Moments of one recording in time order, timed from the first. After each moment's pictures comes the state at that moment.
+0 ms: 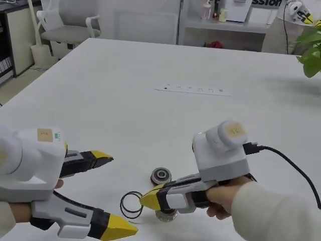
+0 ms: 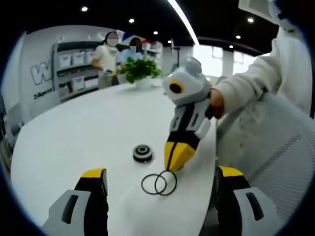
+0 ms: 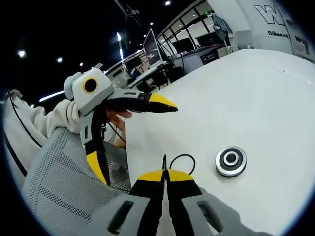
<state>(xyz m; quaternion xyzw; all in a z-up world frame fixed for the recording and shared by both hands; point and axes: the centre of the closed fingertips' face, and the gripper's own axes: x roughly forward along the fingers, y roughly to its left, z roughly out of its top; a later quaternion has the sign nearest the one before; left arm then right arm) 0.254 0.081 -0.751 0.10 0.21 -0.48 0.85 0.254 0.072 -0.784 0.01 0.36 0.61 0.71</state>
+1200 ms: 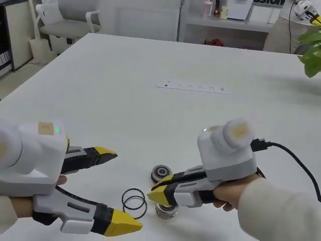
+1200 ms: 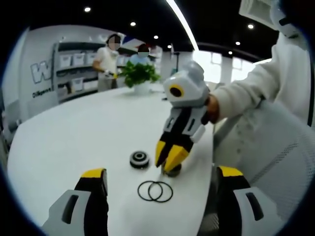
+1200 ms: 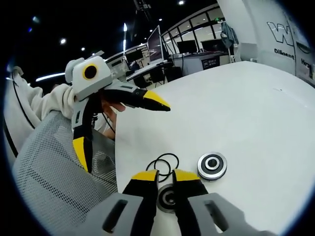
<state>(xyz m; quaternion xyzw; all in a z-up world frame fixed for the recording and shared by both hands) 0.254 0.073 -0.740 0.07 0.20 -0.49 0.85 0.272 0.055 -0.783 -0.06 0.32 0.60 0.73</state>
